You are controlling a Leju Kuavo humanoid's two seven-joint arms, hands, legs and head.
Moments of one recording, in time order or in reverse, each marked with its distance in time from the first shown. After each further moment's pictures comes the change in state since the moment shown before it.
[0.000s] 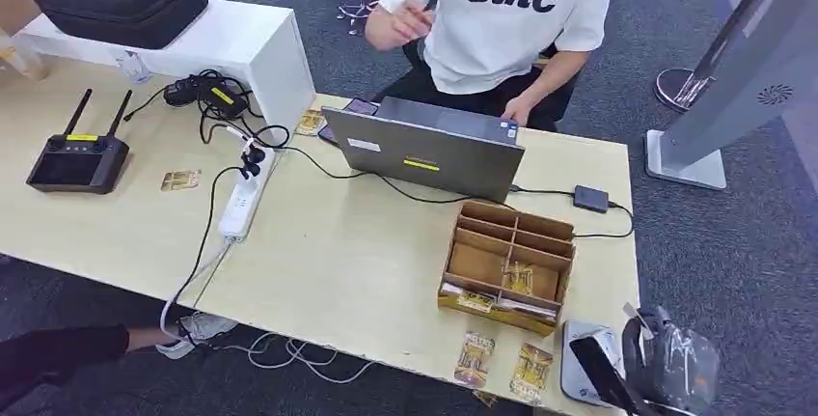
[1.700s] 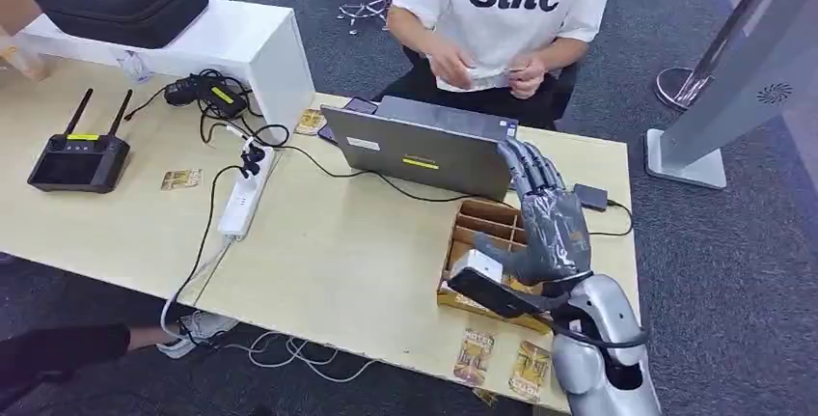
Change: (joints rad) left arm -0.020 0.031 -0.015 0.000 -0.058 -0.016 0.008; right arm -0.342 -0.062 0.558 -0.027 -0.169 0.277 0.044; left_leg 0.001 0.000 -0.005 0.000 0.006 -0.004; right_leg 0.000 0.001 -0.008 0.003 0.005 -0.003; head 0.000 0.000
